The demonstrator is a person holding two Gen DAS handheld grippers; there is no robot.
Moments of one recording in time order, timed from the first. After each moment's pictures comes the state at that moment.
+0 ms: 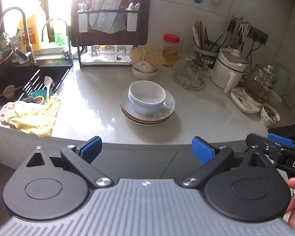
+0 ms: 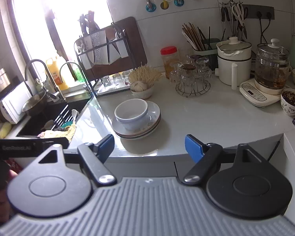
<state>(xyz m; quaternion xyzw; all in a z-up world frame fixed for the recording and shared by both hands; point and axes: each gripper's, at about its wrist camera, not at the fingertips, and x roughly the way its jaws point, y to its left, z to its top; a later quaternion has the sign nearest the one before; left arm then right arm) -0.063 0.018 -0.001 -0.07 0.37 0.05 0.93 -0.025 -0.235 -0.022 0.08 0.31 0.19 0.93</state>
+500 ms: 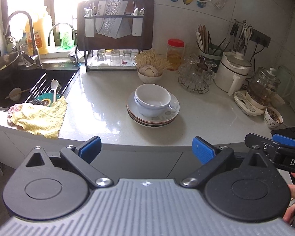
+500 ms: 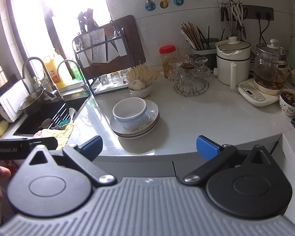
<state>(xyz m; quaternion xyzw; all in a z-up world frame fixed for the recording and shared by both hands) -0.077 0.017 0.006 -0.07 0.36 0.07 0.93 -0.028 -0.233 -0.022 0.08 0.30 0.18 0.93</state>
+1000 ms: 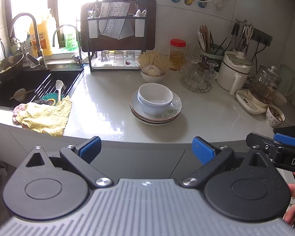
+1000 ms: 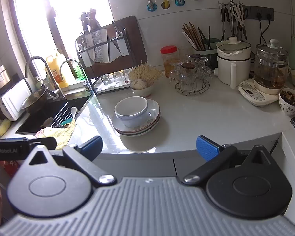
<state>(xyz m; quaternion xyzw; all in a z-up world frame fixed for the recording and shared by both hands) -0.094 0.008 0.007 -0.06 0.35 0.08 0.93 -0.036 -0.235 -0.022 0.07 0.30 0.19 0.93</state>
